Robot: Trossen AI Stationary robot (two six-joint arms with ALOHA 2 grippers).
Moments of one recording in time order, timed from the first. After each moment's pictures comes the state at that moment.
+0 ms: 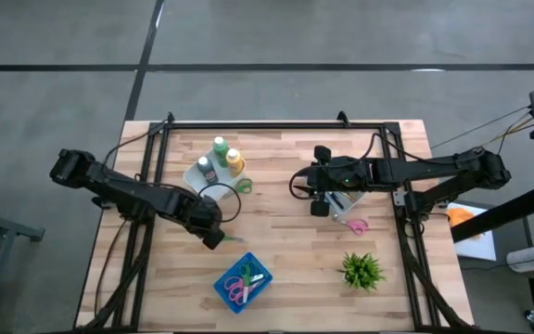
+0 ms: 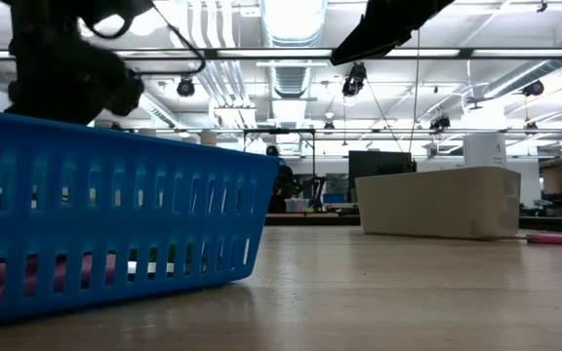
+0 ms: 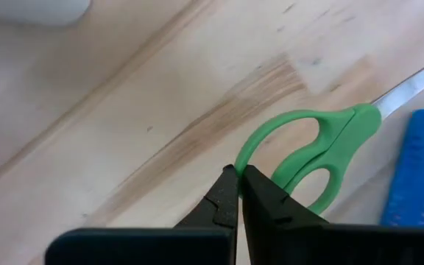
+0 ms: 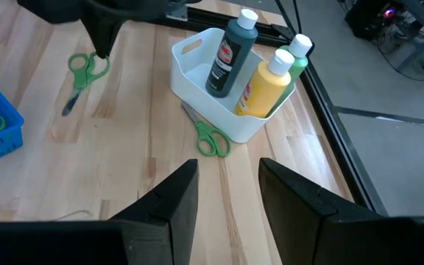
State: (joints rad) left arm -0.27 1.35 0.80 -0.83 -0.02 -1.15; right arm 0.02 1.28 1.00 -0.27 0.23 -0.13
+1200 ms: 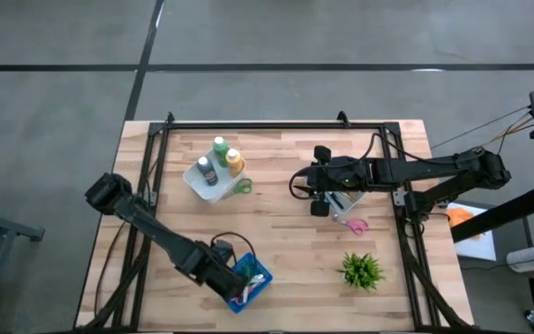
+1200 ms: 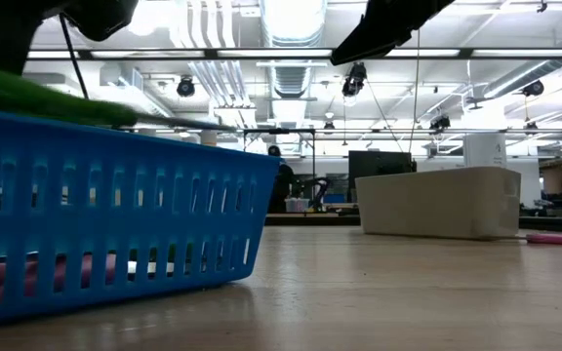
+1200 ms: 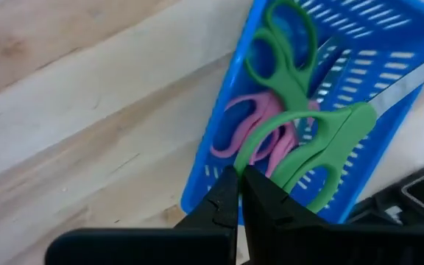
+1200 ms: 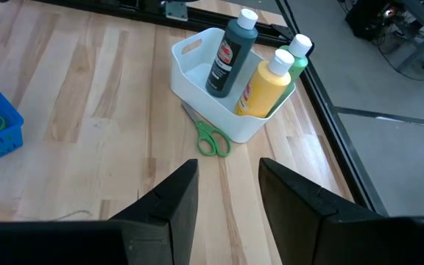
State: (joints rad) left arm -0.61 1.80 1.37 -0.95 -0.01 -1.73; right arm 0.02 1.28 1.00 -0.27 0.23 -0.13
